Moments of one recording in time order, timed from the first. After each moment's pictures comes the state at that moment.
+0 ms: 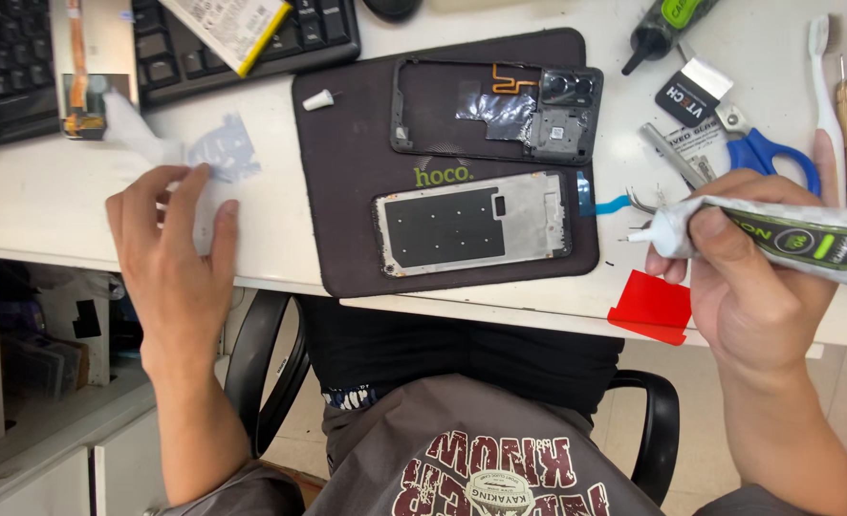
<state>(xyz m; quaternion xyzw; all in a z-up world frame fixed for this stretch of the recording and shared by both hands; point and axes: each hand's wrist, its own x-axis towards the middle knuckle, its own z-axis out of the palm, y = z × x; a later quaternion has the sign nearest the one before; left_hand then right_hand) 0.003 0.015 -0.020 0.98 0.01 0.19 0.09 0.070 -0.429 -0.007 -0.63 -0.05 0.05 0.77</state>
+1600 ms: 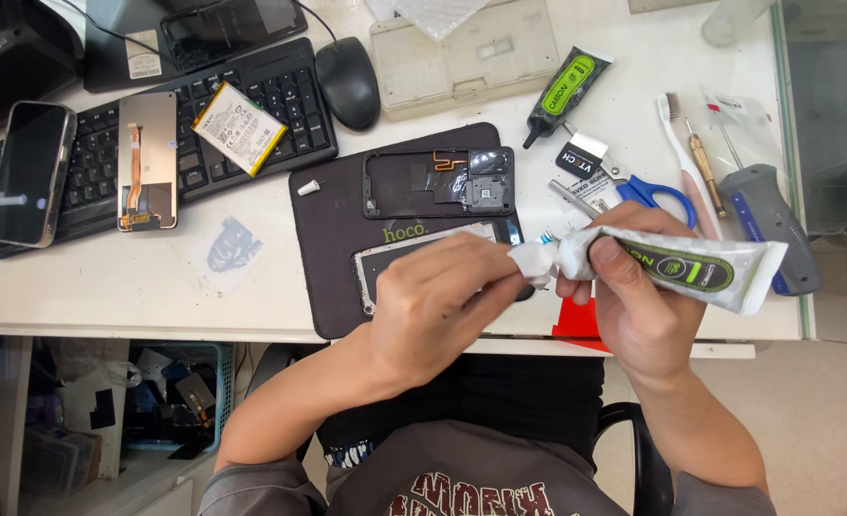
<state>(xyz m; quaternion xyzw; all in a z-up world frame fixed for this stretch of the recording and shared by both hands) 0.059 -0.184 0.057 0.80 -0.28 0.17 0.51 0.062 -0.402 0.010 -0.53 -0.10 -0.01 0.84</state>
